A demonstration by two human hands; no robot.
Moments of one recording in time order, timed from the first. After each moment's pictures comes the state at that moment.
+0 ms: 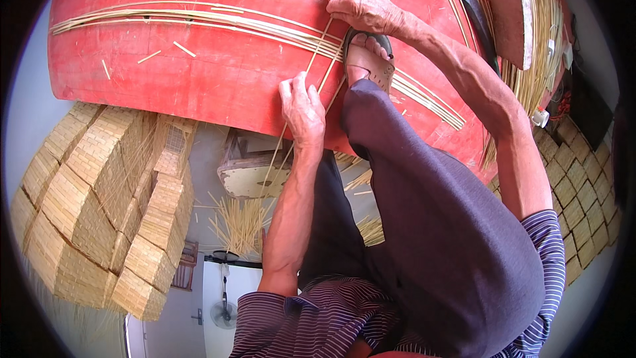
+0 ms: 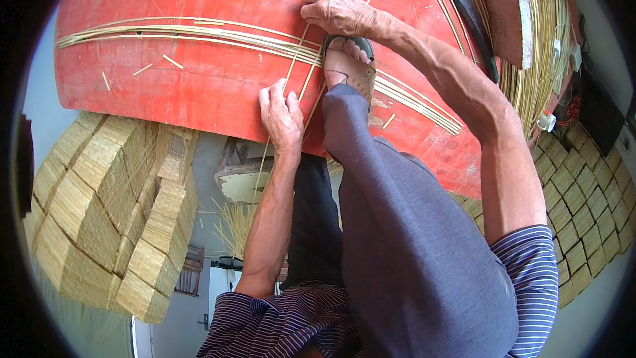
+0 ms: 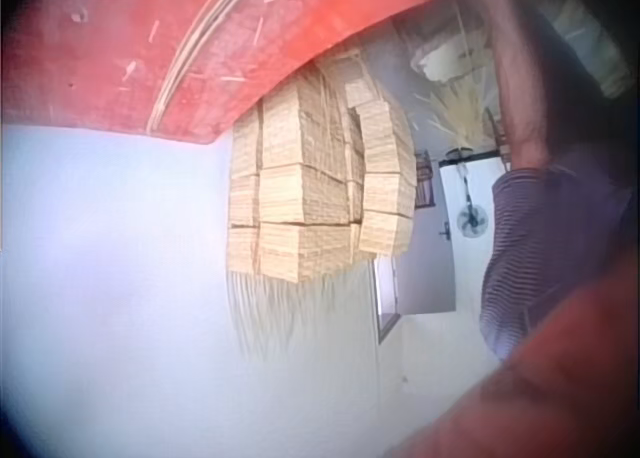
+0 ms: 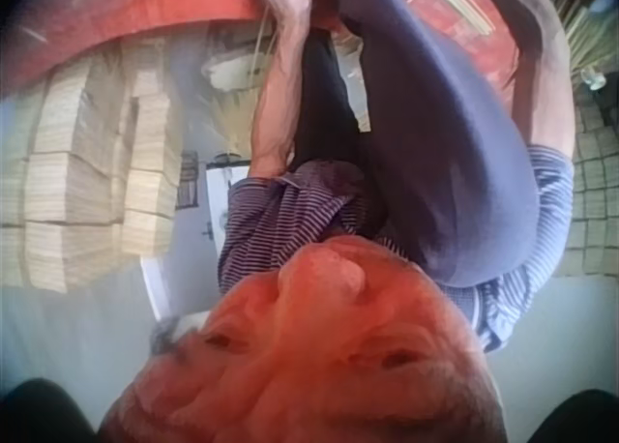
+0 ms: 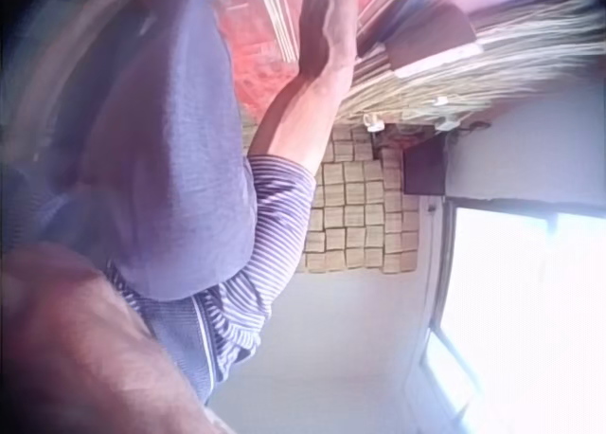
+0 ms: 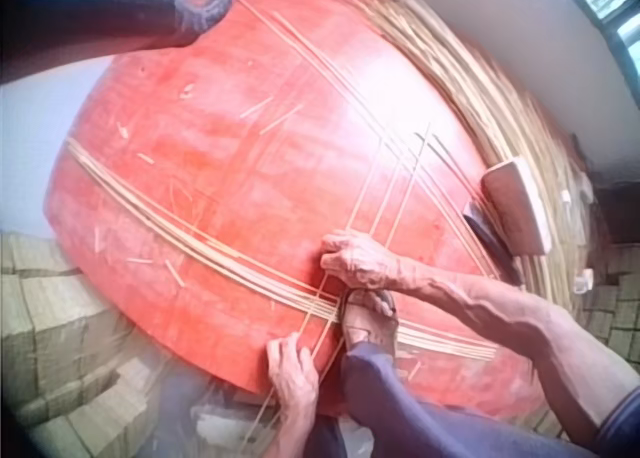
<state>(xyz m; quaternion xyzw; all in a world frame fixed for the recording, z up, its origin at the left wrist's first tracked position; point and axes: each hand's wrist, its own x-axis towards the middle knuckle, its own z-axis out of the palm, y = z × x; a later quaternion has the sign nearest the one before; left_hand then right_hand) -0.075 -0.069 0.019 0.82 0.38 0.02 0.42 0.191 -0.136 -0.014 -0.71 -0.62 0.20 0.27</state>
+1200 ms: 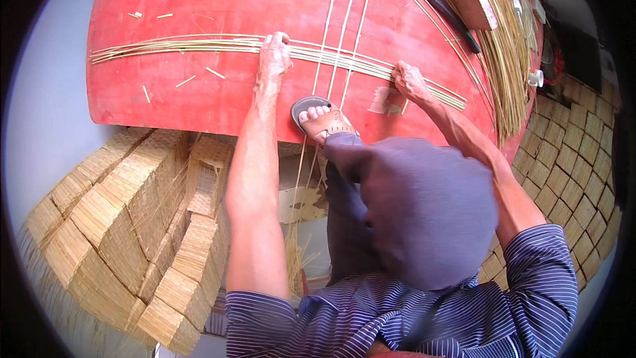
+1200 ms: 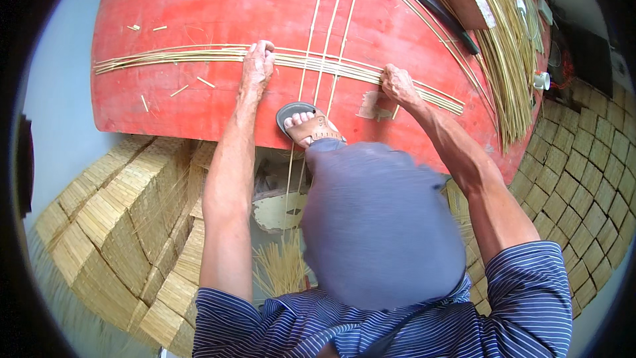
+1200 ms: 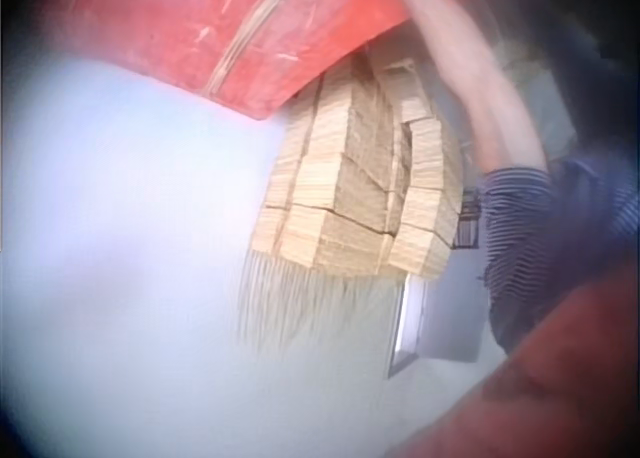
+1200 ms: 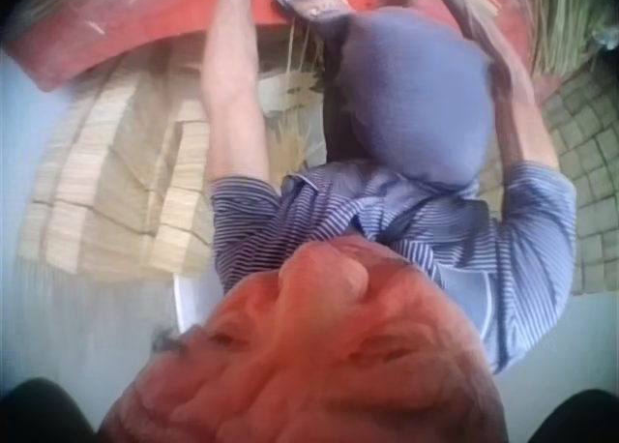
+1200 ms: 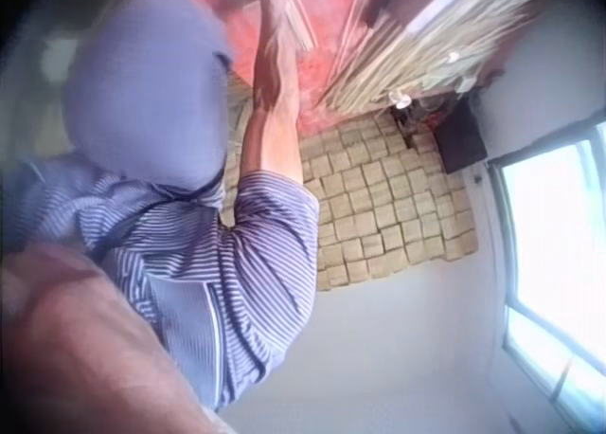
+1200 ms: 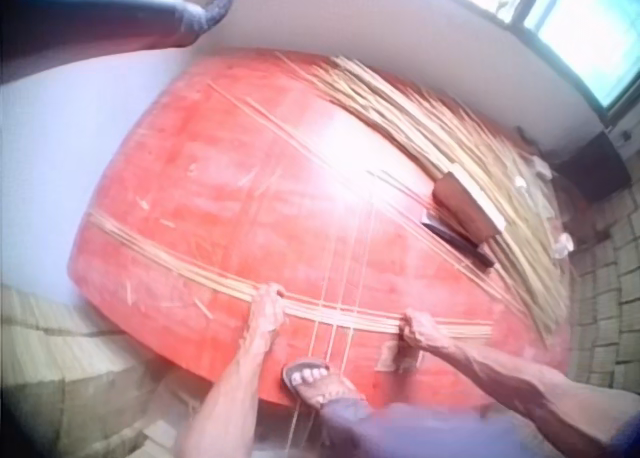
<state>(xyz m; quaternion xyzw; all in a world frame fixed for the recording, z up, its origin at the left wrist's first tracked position) 0.011 0.073 -0.039 0.90 0.09 0.01 0.44 0.043 -0.317 -0.008 -0.95 -0.12 0.22 0.20</state>
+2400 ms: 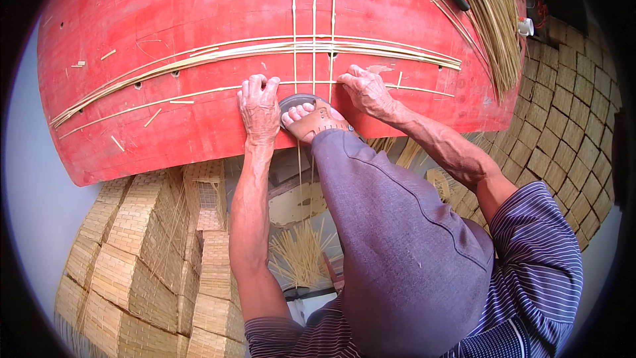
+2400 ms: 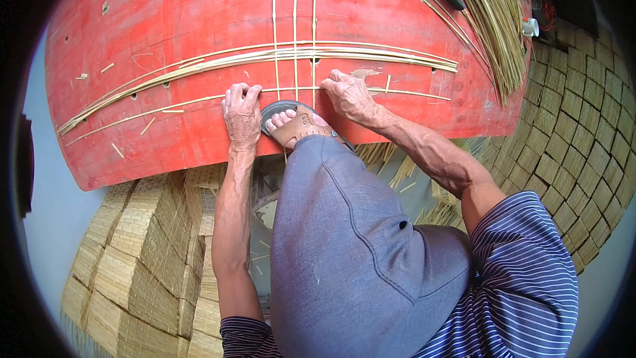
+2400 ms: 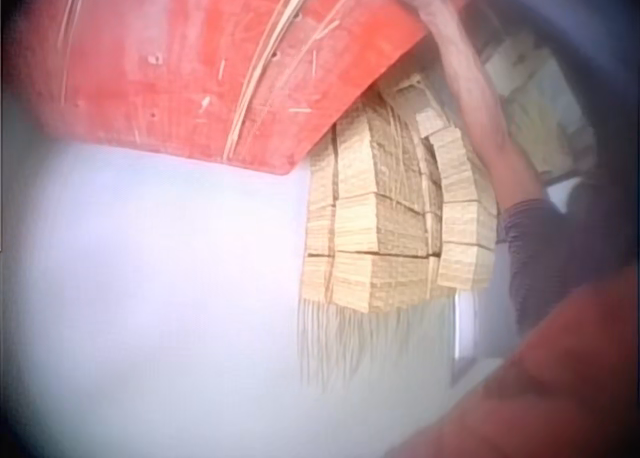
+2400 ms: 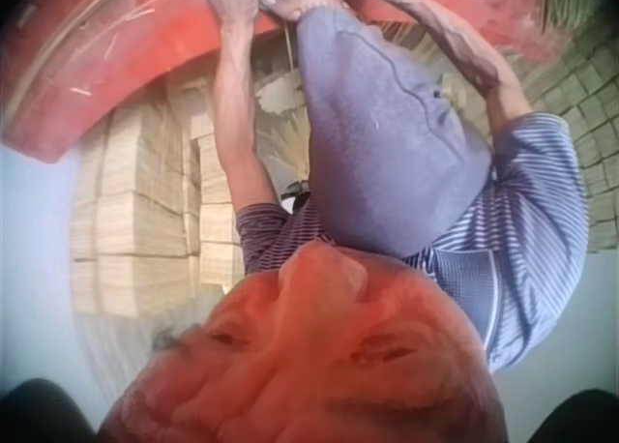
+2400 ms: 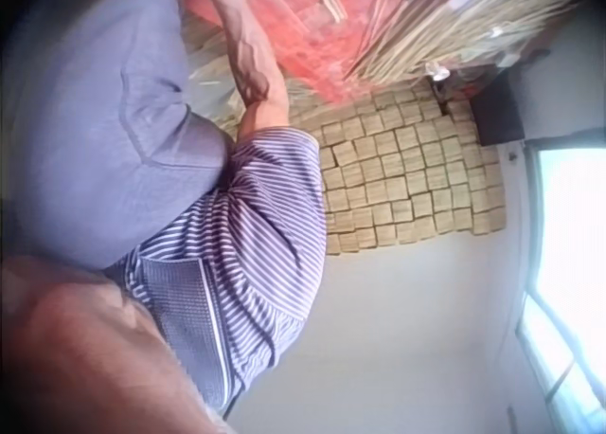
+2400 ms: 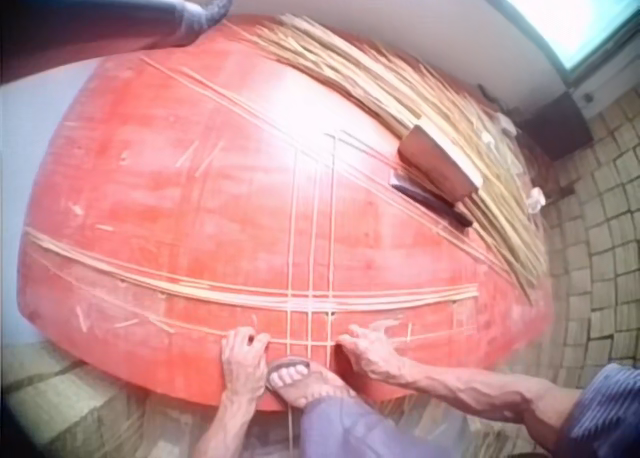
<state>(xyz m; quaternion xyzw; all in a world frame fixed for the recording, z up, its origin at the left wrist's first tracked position) -0.073 0.048 -0.013 0.95 -0.03 0.00 0.30 -0.040 -0.227 0.012 -0.92 -0.24 0.19 0.23</state>
